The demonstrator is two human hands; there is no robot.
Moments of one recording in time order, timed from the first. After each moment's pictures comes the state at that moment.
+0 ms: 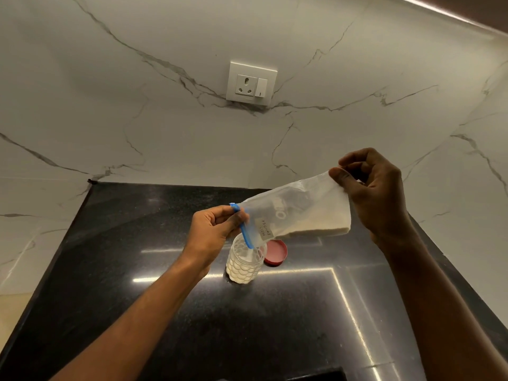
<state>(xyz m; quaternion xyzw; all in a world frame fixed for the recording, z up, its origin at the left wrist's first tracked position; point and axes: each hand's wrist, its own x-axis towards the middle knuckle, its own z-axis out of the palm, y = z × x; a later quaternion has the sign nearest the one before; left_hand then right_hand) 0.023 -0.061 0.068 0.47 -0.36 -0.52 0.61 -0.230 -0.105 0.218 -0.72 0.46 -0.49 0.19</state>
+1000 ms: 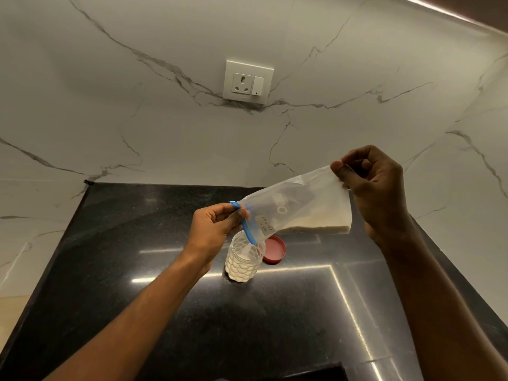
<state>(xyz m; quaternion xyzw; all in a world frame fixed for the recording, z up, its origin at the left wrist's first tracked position) 0.020 -0.062 0.073 0.46 -0.36 -0.53 0.61 -0.230 -0.102 0.222 -0.68 0.45 -0.52 0.26</state>
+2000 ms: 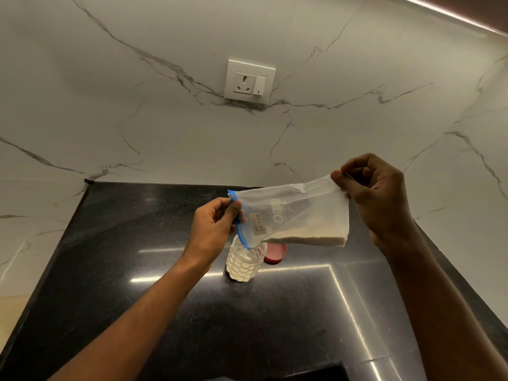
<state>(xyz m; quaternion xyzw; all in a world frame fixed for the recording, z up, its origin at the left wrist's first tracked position) 0.022 -0.064 0.067 0.49 -0.41 -0.46 0.62 -0.234 -0.095 0.217 -0.68 0.47 -0.50 0.26</state>
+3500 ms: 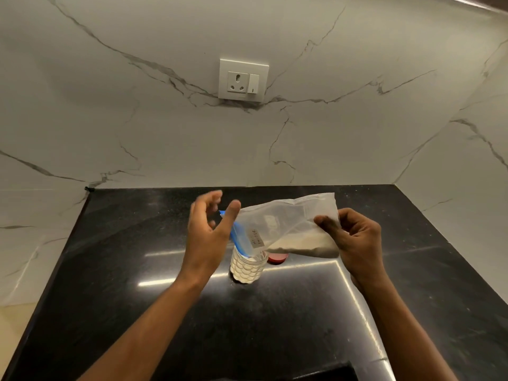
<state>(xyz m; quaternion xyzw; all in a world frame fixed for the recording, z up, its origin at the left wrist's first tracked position) 0.016 -0.050 0.080 0.57 -0.44 -0.34 0.60 -0.250 -0.075 0.118 -0.62 0.49 -0.50 0.36</state>
